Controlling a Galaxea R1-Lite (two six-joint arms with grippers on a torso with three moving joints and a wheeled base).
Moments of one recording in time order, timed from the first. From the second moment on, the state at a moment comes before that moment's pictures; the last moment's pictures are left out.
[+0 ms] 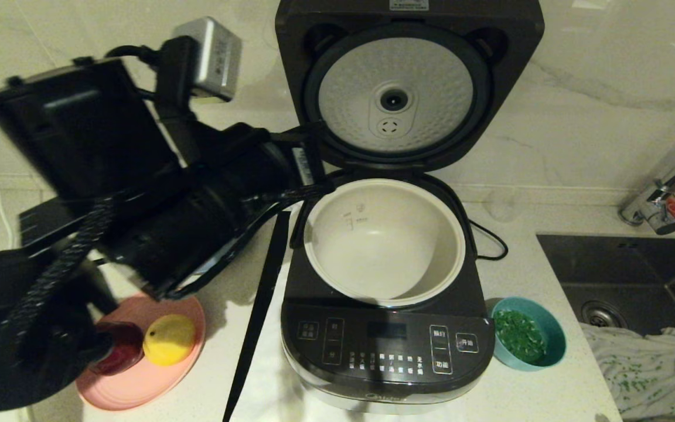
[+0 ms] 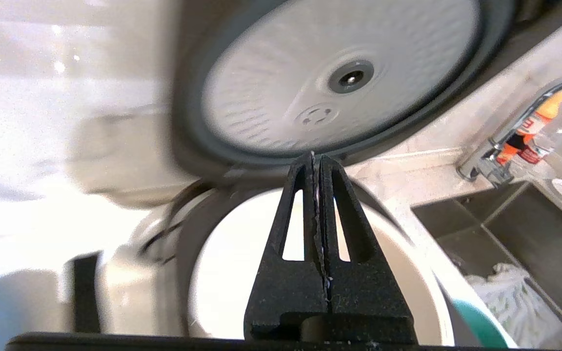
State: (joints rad) left arm -0.75 1.59 -0.94 -0.86 0.22 -0.03; right arm 0.00 0.00 0.00 0.01 0.01 0.00
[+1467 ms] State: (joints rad) left arm -0.03 0.08 -0.05 -0.22 0.27 0.12; right arm 0.00 0.00 0.00 0.01 0.01 0.00
